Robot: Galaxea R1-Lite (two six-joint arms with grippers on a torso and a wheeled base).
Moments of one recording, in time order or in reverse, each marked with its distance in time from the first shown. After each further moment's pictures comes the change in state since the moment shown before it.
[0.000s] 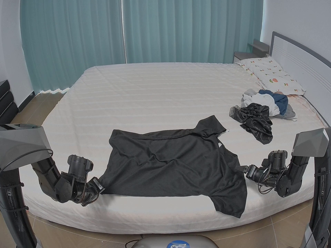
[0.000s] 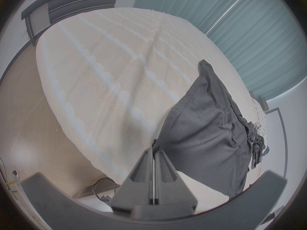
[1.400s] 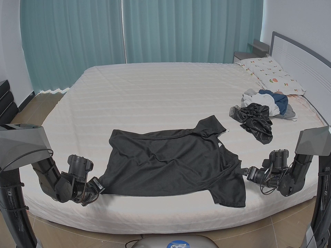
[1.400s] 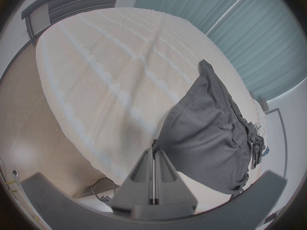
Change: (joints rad) left arm 0.000 0.003 -0.004 0.000 -0.001 -0.002; right arm 0.011 -0.064 0.030 0.085 0.001 -0.063
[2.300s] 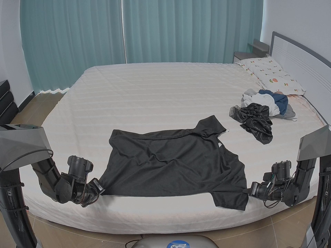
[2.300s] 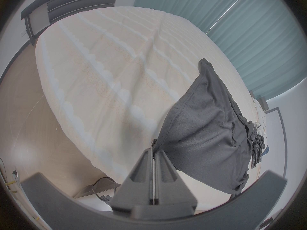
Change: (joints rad) left arm 0.000 0.000 0.011 0.000 -0.009 0.008; right arm 0.008 -0.020 0.207 -0.049 0.053 -0.070
